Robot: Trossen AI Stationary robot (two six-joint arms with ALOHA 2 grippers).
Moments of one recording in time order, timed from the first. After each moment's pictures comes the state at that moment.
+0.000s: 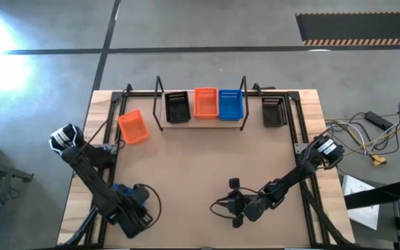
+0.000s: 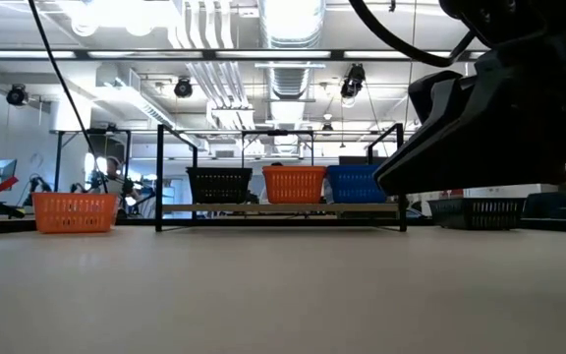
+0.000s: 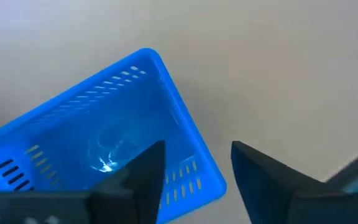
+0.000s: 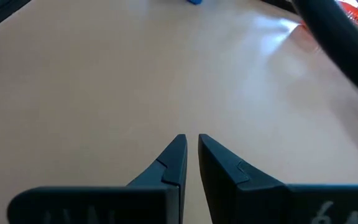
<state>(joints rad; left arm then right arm) -0.88 1.59 1.20 -1.10 -0.12 -1.72 0.65 1.90 0.80 0.52 0.60 0.08</state>
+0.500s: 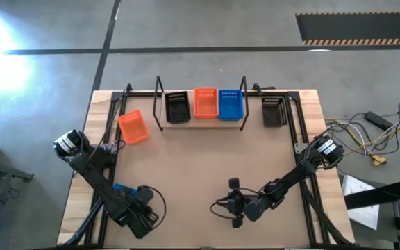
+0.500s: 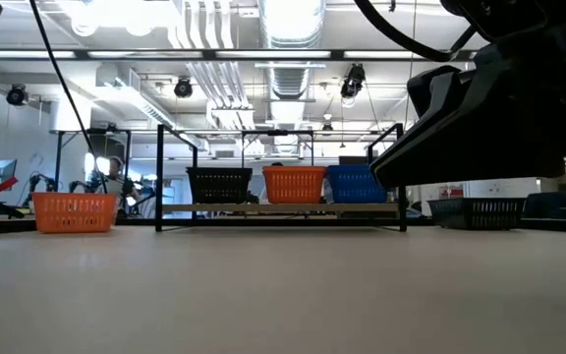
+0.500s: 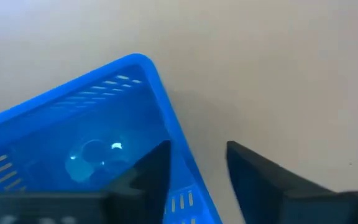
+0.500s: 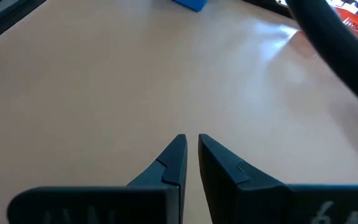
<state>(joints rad) -0.86 1.68 1.15 -1.01 -0.11 -1.76 0.65 1.90 0.80 0.54 0.61 0.06</state>
